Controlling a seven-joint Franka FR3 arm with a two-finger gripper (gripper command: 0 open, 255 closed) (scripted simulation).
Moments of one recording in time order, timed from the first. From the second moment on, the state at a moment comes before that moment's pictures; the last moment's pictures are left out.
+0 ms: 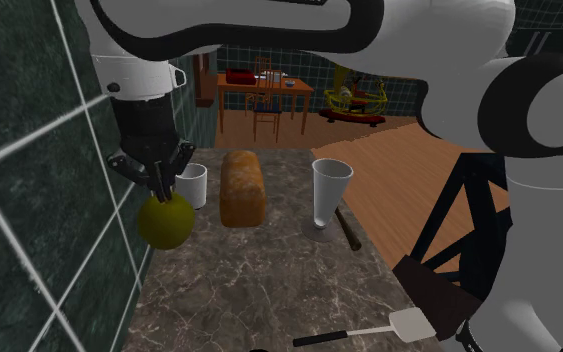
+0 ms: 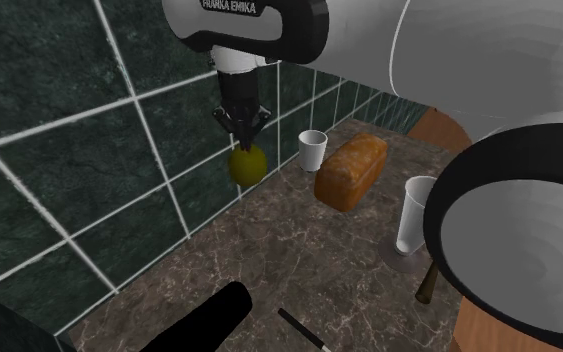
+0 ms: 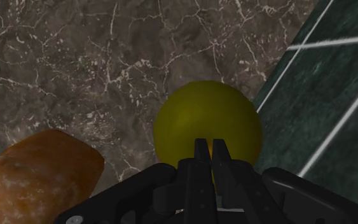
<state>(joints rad) 0.38 0.51 0.43 -1.12 -0.18 1.53 0.85</state>
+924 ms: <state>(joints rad) 0.22 0.19 0.43 -1.47 -0.06 1.58 0.73</state>
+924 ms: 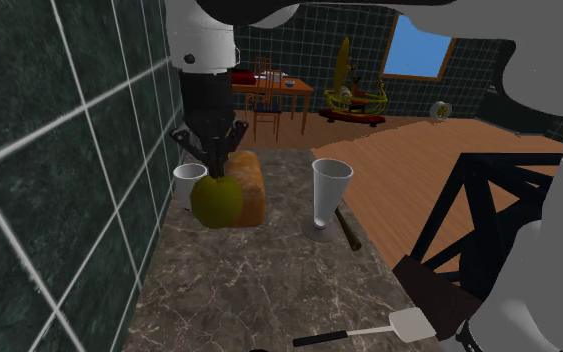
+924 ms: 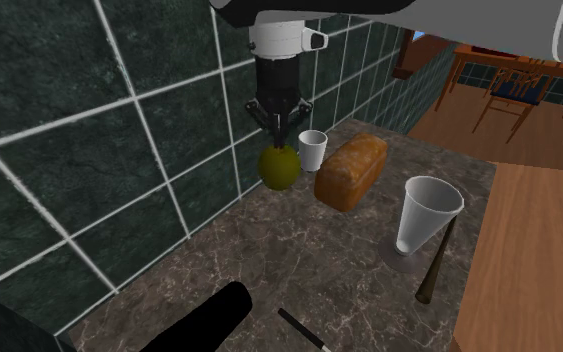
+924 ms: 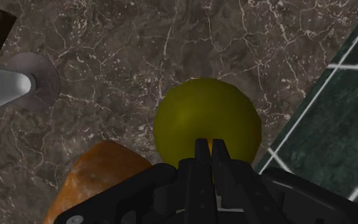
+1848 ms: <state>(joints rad) 0.08 -0.33 0.27 -2.02 0.08 1.64 0.41</state>
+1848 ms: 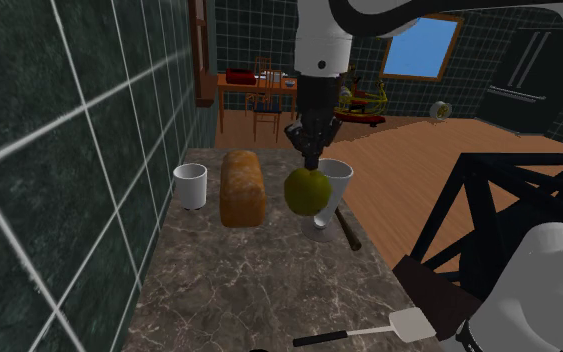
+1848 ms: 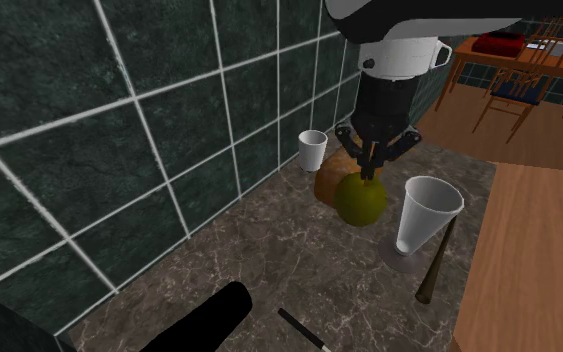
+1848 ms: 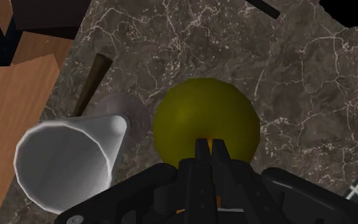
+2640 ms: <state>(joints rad) 0.06 -0.50 0.18 -2.26 0.07 1.71 0.28</state>
